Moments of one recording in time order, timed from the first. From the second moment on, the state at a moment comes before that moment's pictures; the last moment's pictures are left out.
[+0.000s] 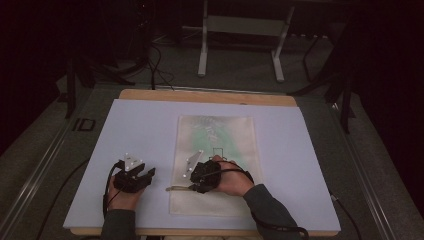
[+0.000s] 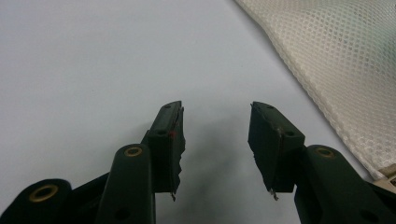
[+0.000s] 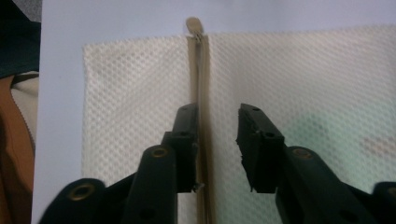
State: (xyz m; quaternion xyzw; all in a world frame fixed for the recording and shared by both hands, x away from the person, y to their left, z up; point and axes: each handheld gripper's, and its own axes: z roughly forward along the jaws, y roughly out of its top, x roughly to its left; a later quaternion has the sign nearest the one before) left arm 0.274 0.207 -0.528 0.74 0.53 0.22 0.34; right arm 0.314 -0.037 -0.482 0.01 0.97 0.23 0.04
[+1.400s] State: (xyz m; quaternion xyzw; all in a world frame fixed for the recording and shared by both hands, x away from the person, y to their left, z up) left arm 0.274 0.209 -0.527 0.74 0.53 0.22 0.35; right arm 0.310 0.042 -0.507 0.00 0.98 0.22 0.03
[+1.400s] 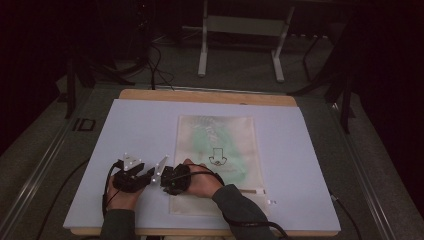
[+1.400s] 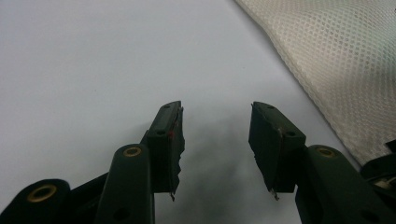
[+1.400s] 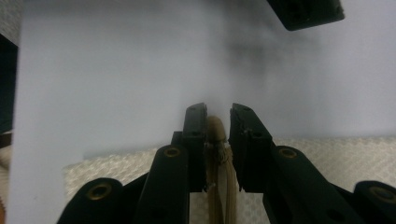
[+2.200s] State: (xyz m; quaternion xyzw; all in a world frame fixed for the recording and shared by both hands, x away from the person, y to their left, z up) left arm 0.274 0.209 -0.528 0.74 0.53 0.22 0.35; right arm 0.309 0.019 -0.492 0.01 0.96 0.27 0.03
